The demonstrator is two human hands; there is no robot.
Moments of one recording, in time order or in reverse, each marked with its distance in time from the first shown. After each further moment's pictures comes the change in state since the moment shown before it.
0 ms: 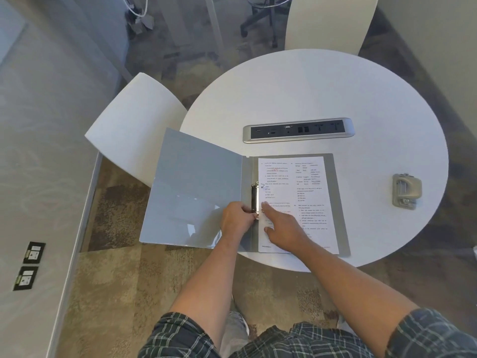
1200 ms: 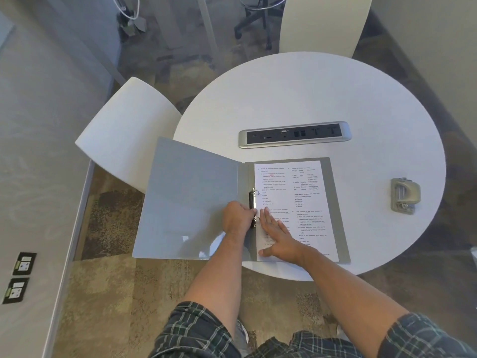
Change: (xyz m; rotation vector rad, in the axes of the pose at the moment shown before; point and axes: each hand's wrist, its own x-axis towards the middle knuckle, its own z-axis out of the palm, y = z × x) left_hand 0.028 0.016 0.012 -0.026 0.060 -0.069; right_hand 0.006 0.015 0.008 0.159 -0.310 -0.064
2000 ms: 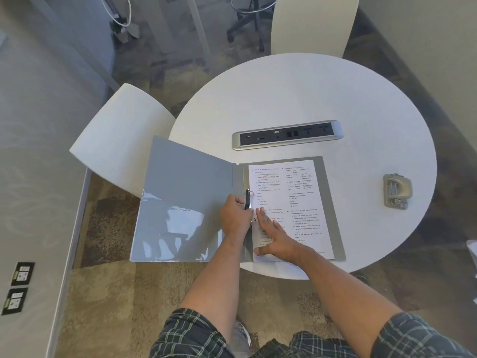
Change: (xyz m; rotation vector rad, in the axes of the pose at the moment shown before) left_hand -0.013 0.010 0.004 -0.092 0.098 0.110; right_hand -0.013 -0.008 -0.006 0.240 0.038 0.049
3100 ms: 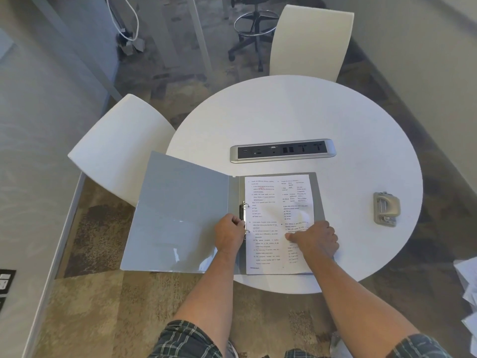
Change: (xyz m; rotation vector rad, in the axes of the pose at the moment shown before) left_hand 0.004 -0.018 0.007 0.084 -0.010 -0.001; right_hand -0.013 0.019 -0.059 -0.126 0.853 0.760
